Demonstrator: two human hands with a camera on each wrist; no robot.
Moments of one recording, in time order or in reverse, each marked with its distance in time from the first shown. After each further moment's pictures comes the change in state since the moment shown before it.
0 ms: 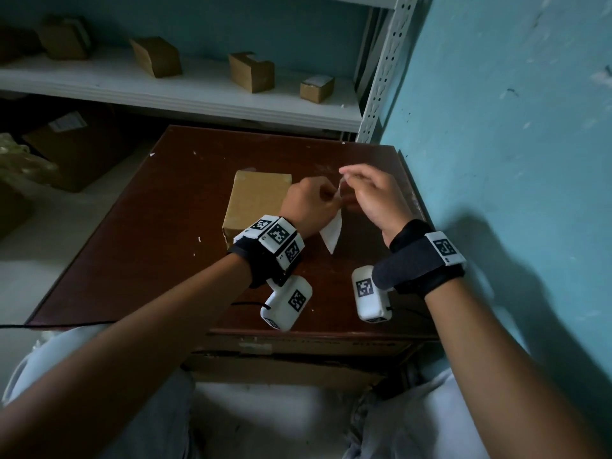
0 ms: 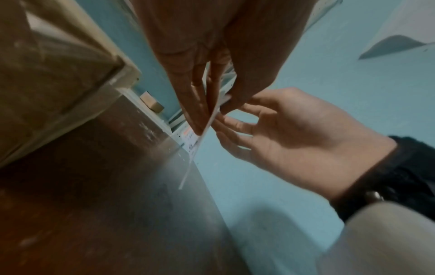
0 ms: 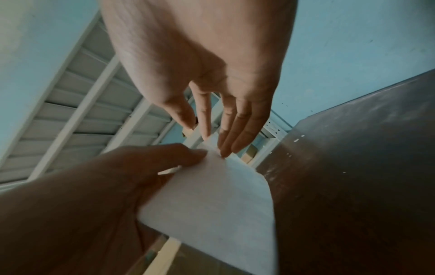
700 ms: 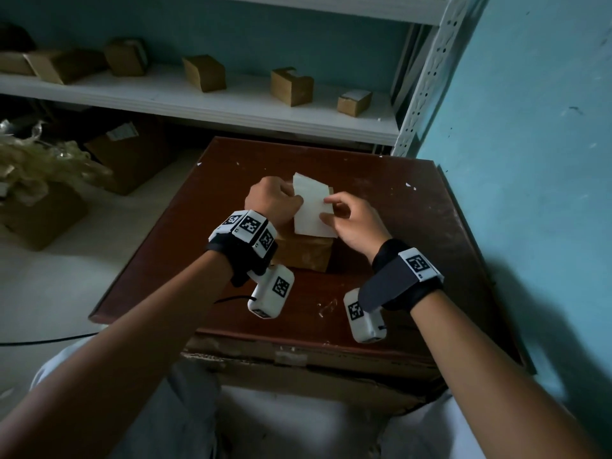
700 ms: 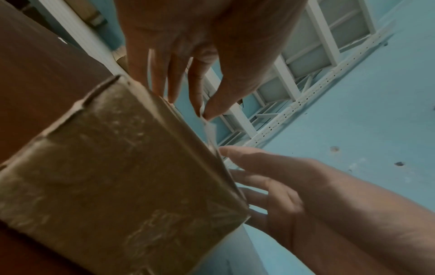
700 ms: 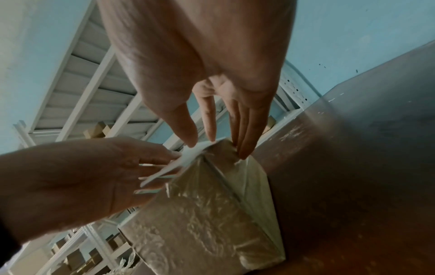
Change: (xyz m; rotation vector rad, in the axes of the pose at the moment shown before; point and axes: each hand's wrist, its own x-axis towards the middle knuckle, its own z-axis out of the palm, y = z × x) left_hand 0.000 -0.064 -0.093 0.127 0.154 -0.339; right_hand -0.001 -0.011 0.083 -0.250 -0.255 -0.042
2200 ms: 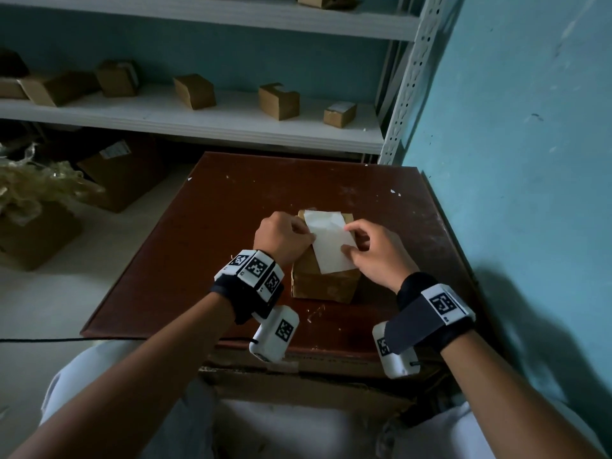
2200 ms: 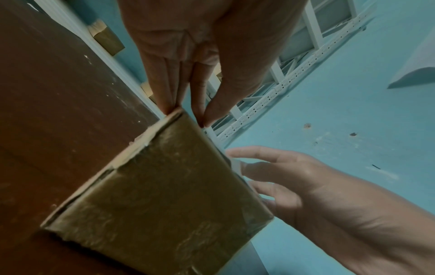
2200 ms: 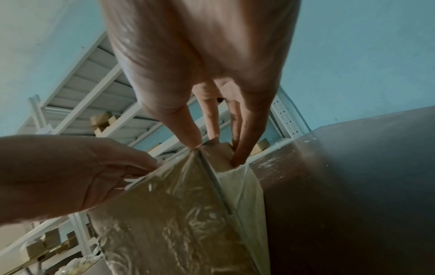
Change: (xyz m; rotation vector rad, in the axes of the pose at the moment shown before) left_hand -0.042 0.011 0.030 -0.008 -0.118 0.072; right_hand -0.049 0.032 -0.037 -0.191 0.005 0.065
